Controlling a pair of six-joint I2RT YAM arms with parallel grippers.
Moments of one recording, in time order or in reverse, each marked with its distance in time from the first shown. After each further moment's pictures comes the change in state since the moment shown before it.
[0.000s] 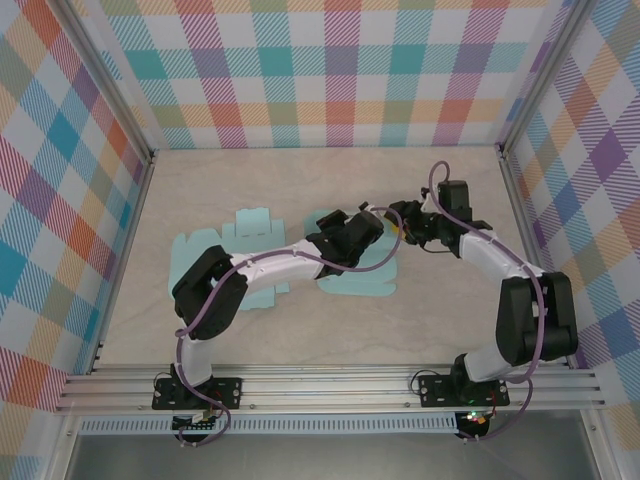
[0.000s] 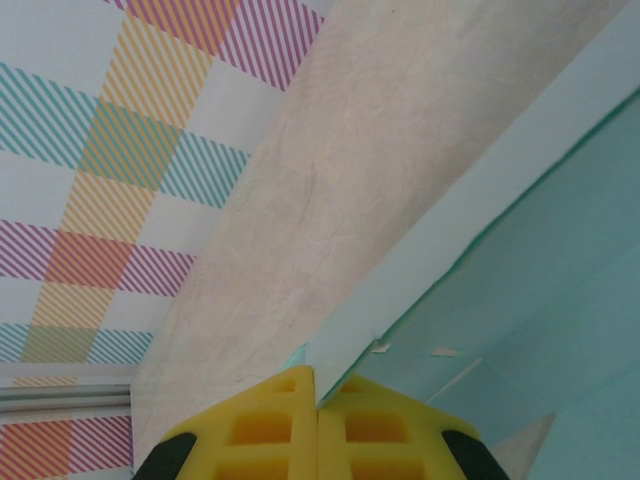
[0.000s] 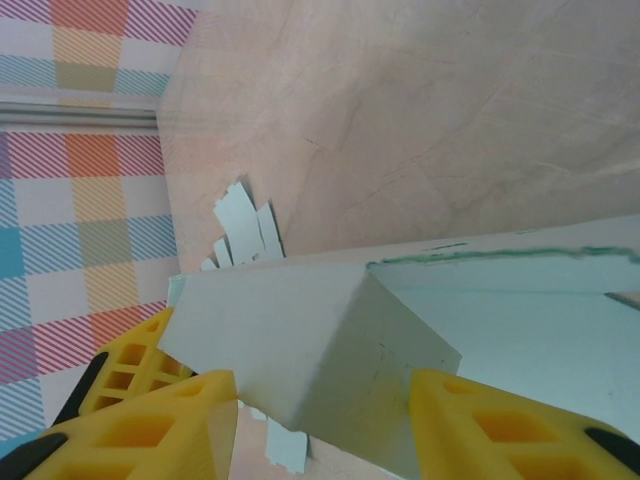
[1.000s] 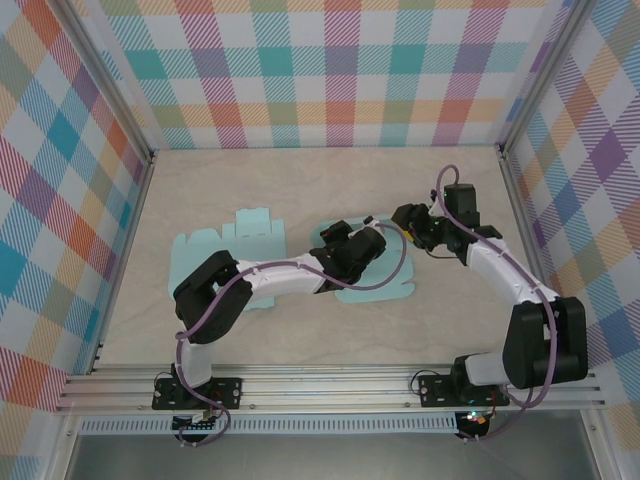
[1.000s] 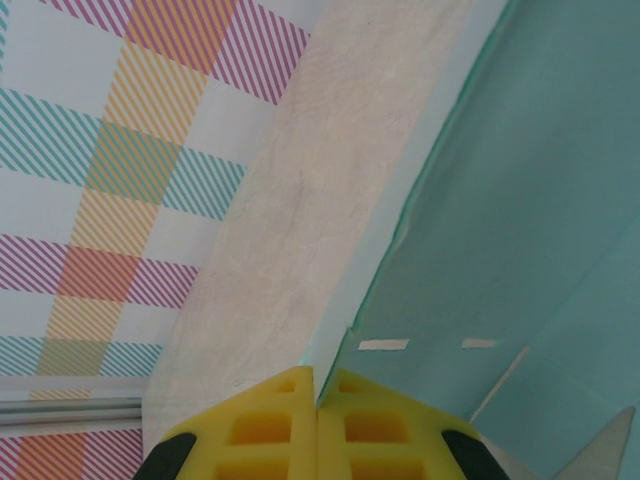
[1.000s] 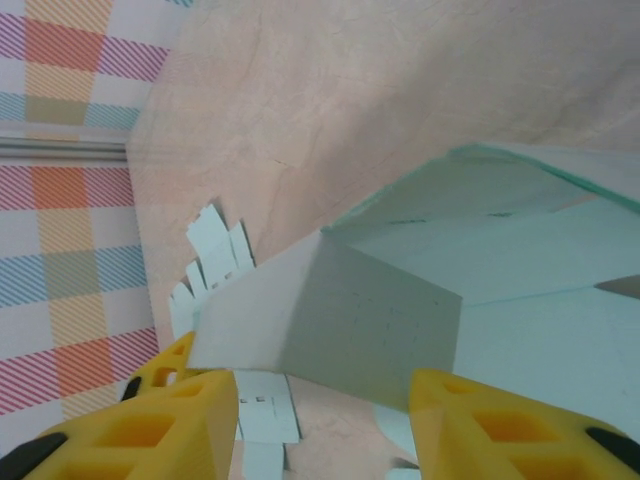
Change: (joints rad) left arm -0.049 -0.010 -0.111 0.148 -0.039 0.068; right arm 0.000 -0.126 -0.014 -0.138 0.135 -0.027
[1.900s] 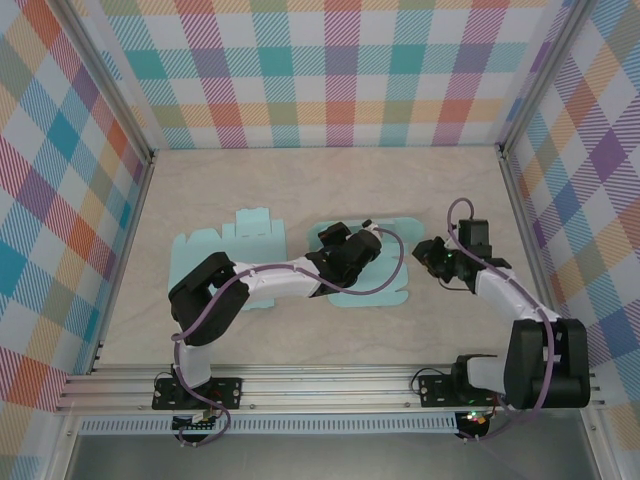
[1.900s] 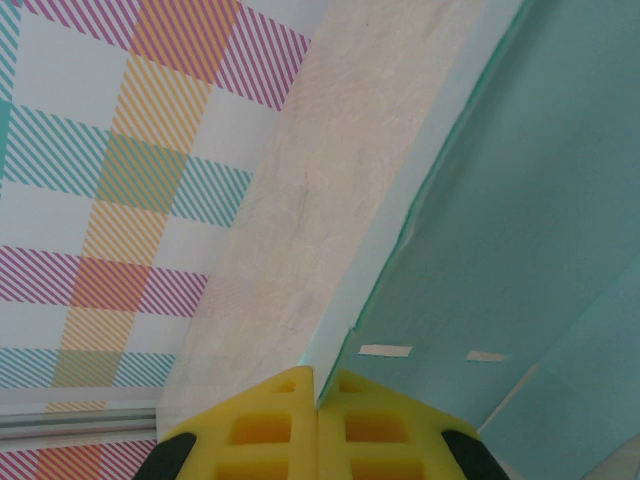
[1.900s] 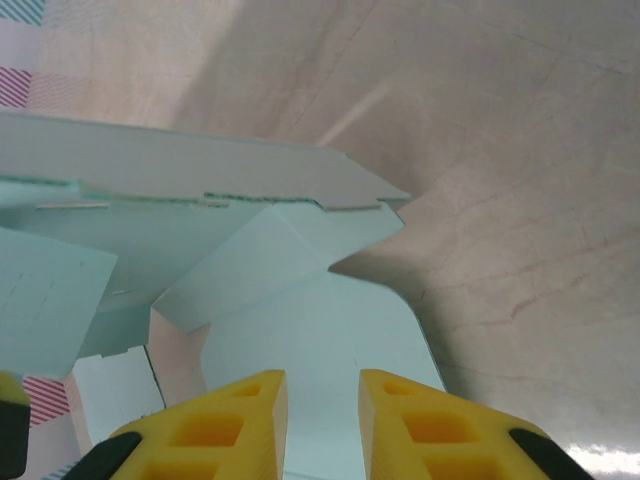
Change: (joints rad) left arm 0.000 -0.029 -0.064 0.068 0.006 0.066; right arm -0.116 -0.090 -0.283 0.063 0.050 -0.080
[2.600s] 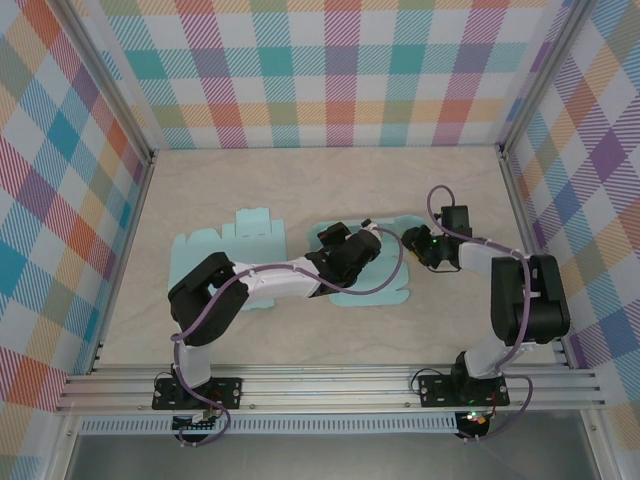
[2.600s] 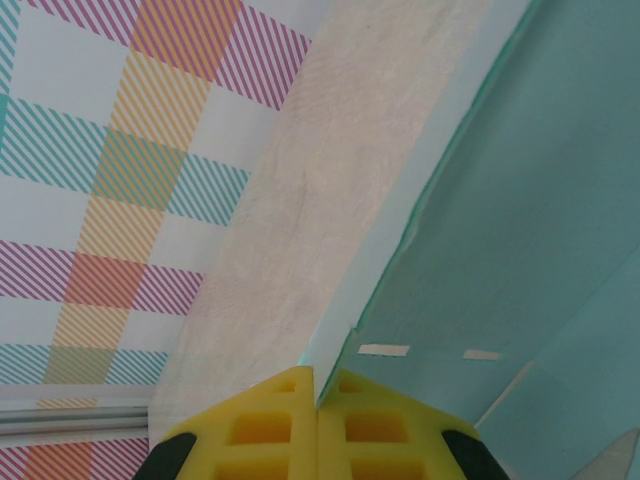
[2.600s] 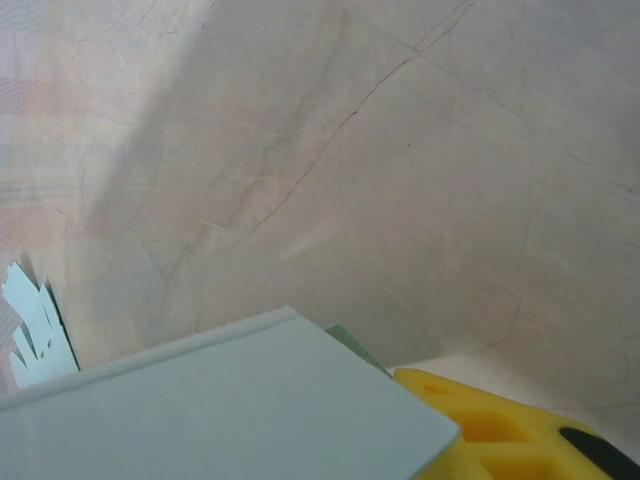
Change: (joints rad) left arm 0.000 -0.003 -0.002 -0.002 0.004 -0.023; right arm 0.040 0.356 0.147 0.154 0.034 -0.013
